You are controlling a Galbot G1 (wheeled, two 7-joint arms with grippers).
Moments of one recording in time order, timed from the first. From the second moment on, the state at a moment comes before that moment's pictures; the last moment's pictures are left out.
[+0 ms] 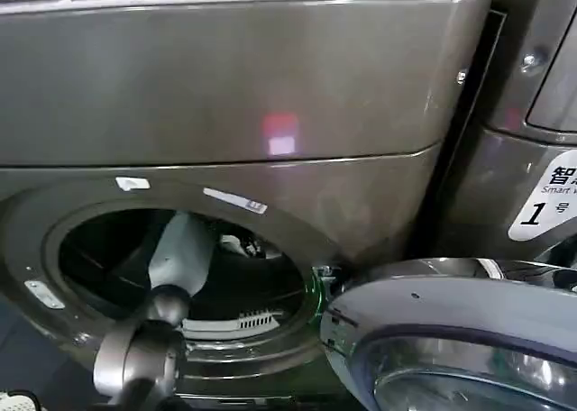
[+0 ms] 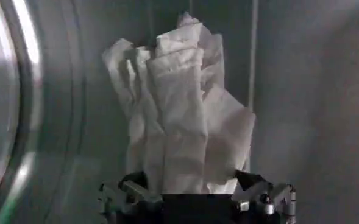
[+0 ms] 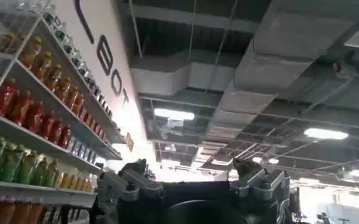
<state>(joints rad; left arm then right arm) 0.13 -1.49 -0.52 -0.53 1.04 0.02 1.13 -1.66 1.18 2.26 1.65 0.42 0.03 0.07</state>
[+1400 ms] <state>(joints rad) 0.22 -1.52 -0.50 -0.81 0.72 0.14 0.89 -1.65 1.19 2.25 1.69 0.45 -0.01 0.09</state>
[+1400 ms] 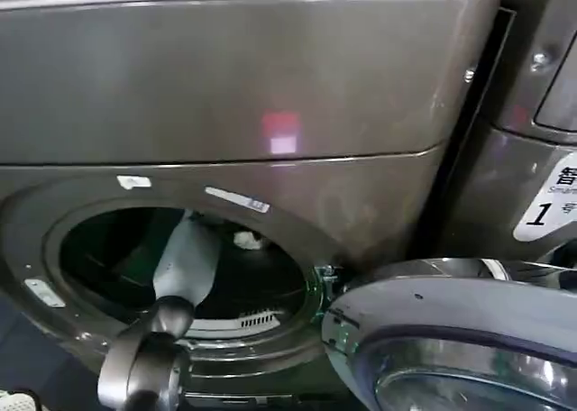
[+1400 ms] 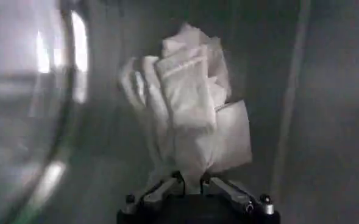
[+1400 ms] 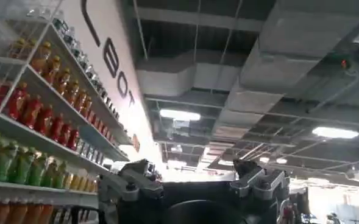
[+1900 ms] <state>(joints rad) 0.41 -1.55 -0.48 -1.09 0.26 0.19 0.31 -1.65 1.19 2.24 1.71 0.46 0.02 0.09</state>
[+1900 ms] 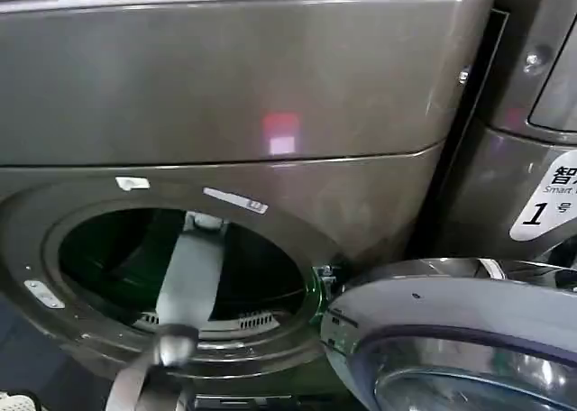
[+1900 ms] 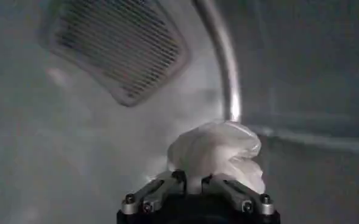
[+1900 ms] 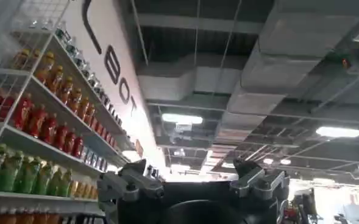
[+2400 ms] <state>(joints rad) 0.50 -1.57 -0.48 -1.20 0.01 0.22 0.00 -1.66 1.20 2.24 1.71 0.47 0.03 0.09</state>
